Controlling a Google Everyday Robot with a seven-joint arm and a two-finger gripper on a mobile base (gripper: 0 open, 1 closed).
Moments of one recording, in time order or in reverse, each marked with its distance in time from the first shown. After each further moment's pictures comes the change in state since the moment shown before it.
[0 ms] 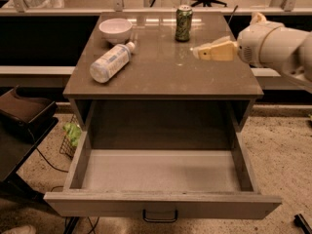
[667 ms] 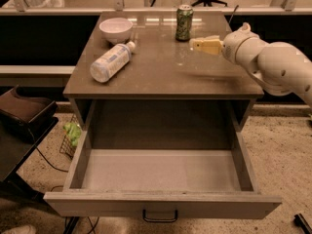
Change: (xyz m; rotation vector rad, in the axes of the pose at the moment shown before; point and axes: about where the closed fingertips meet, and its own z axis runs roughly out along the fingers) arm 0.056 -0.066 0.106 0.153 -0.086 0.179
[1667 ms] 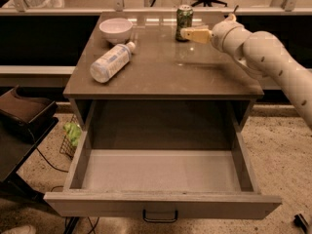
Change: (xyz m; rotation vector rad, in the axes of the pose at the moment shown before) arm -0.005 -0.011 0.071 -0.041 -0.059 0.006
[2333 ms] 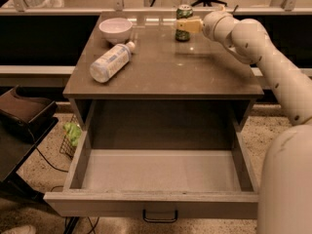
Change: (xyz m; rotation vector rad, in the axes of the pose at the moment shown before) arm -0.006 -0.005 0.063 -0.037 -0.004 -0.015
